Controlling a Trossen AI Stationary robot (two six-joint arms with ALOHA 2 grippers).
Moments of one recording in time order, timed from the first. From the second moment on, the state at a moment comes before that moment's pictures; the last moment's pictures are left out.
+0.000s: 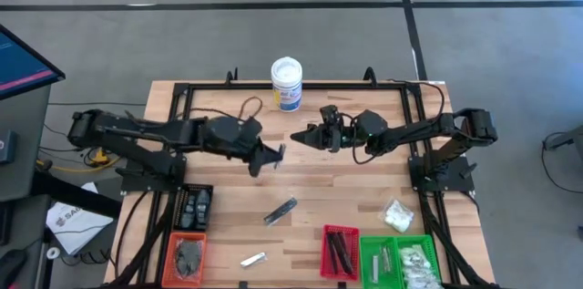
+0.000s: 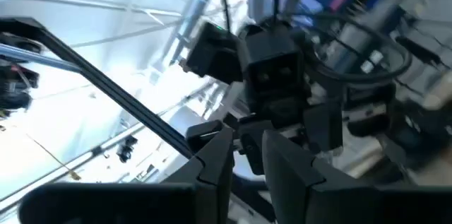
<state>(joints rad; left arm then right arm) -0.06 1.22 0.99 -0.17 -0.04 -0.75 -0.07 1.56 0.80 1.09 -0.20 1.08</state>
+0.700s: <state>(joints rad) -0.03 1.16 0.99 -0.02 0.01 -0.82 -0.05 1.56 1.11 0.60 -0.21 0.83</state>
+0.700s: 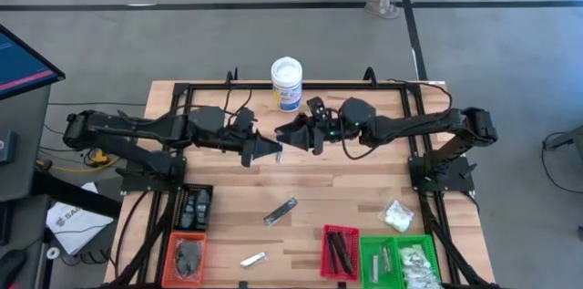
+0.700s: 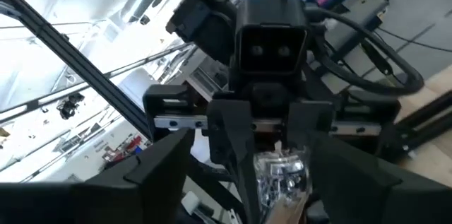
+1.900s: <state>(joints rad) 0.01 1.13 0.99 0.02 0.02 -0.80 -0.06 1.56 1.12 0.58 -0.20 0.86</state>
